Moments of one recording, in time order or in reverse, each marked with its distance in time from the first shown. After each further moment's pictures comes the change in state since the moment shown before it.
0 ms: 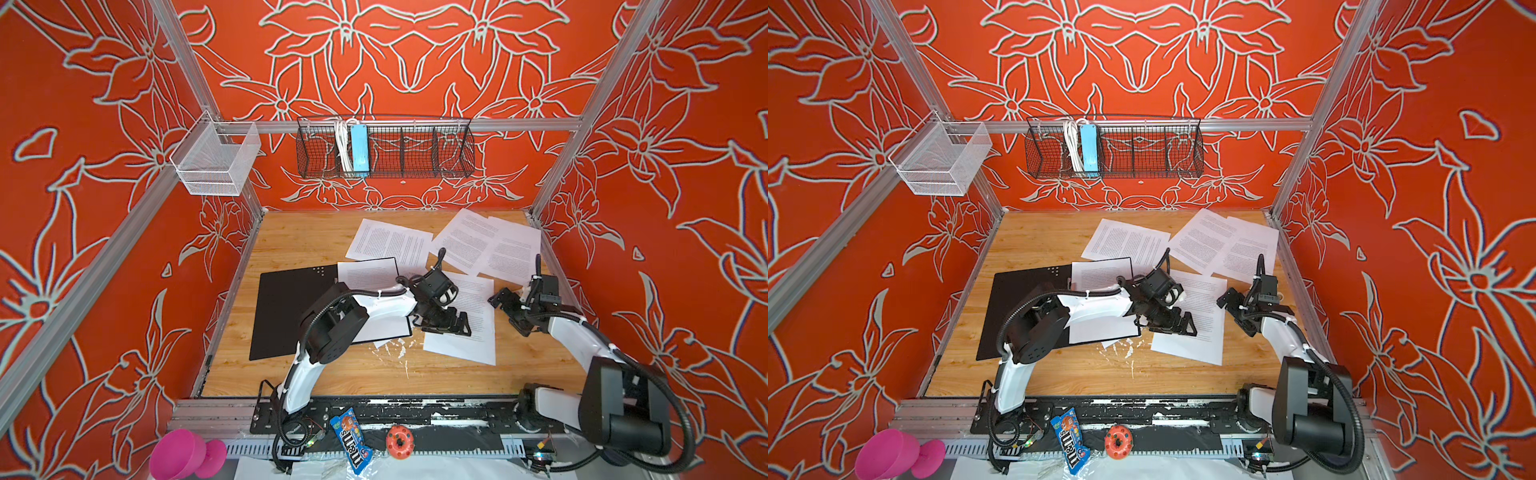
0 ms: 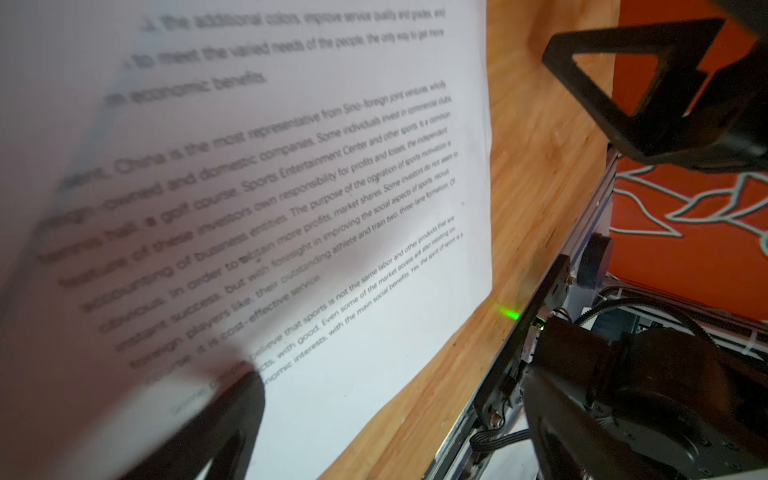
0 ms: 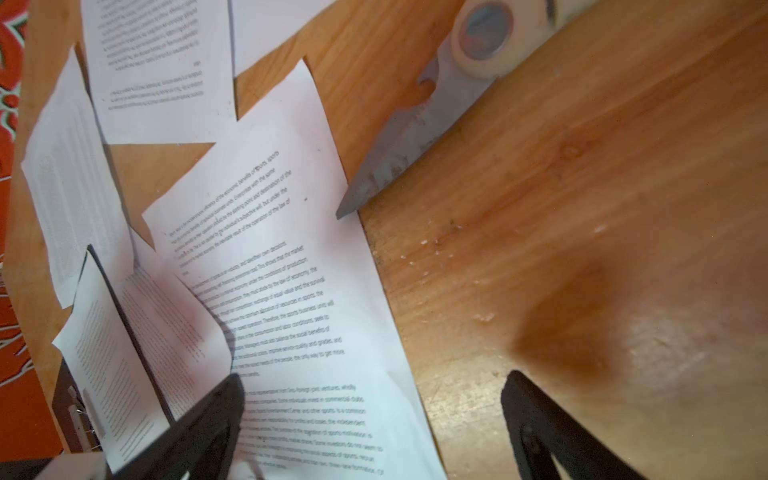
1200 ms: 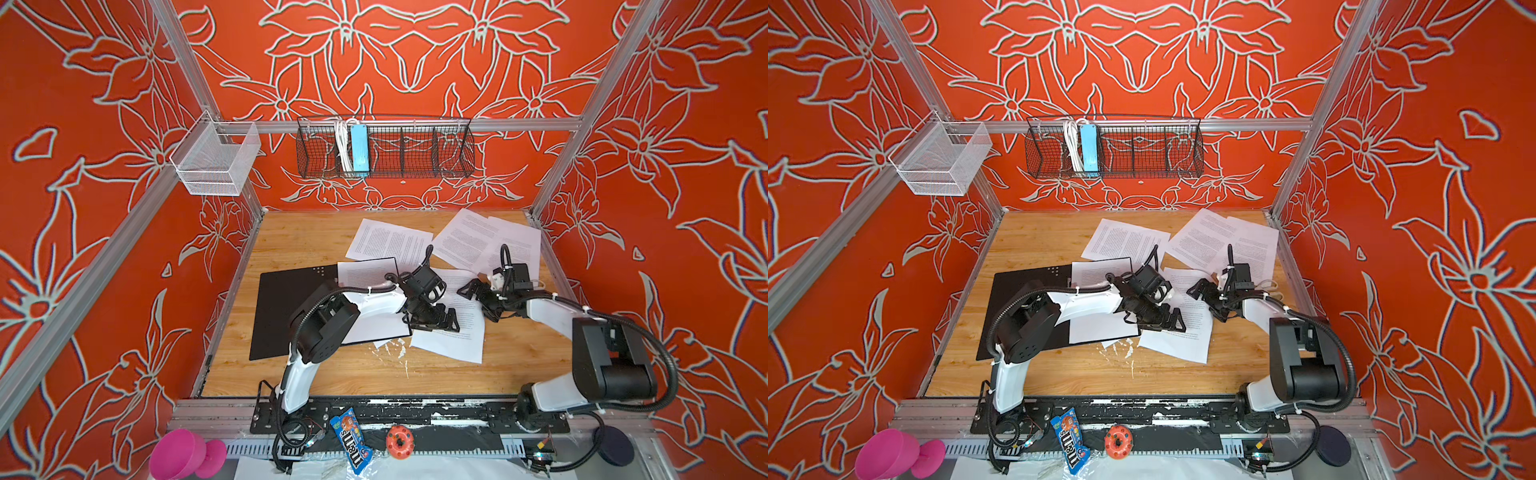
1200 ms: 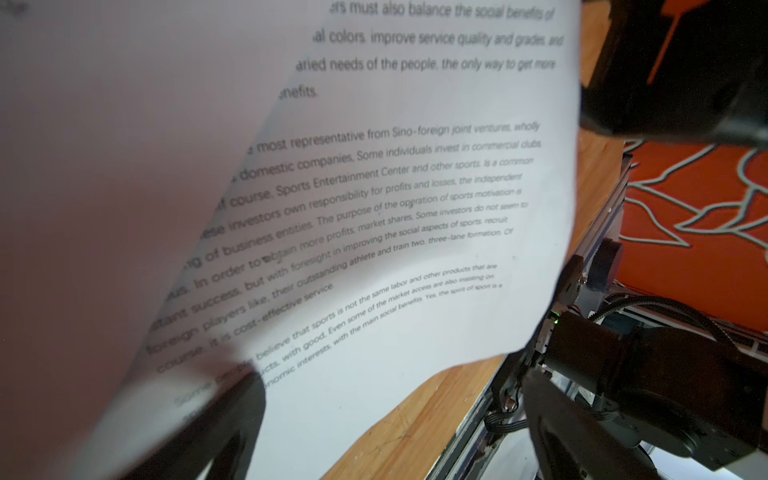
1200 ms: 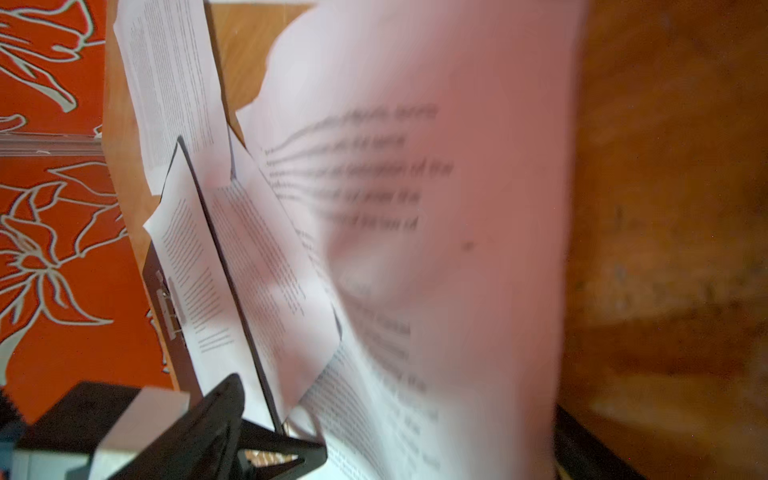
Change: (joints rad) left arm 0.045 -0.031 -0.043 -0.021 0.003 0.024; right arm 0.190 0.171 0.063 0.158 -0.248 0.053
